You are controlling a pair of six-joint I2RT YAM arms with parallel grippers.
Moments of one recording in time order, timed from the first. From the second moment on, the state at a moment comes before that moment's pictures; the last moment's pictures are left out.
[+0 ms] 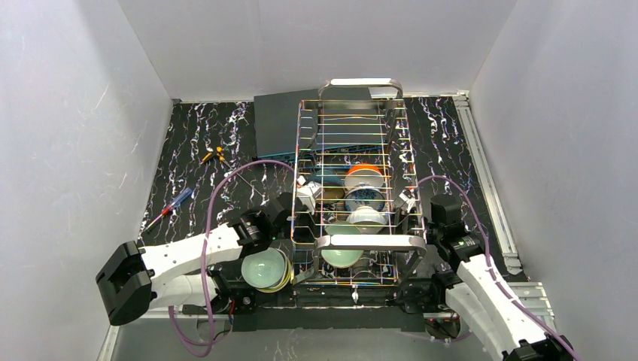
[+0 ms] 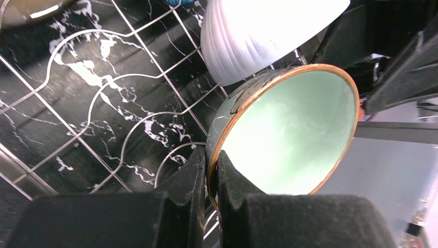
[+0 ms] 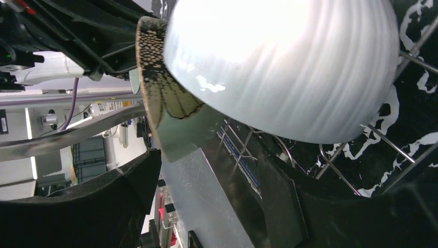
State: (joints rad) left arm -0.98 1.12 0.64 -0.14 0.14 -0.59; right arm 0.30 0.63 0.34 -0.39 -0.93 0.68
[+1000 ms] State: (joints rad) left arm -1.14 1.08 0.47 0.37 -0.05 -0.37; right arm 0.30 0.60 0.35 -0.25 -1.01 0.71
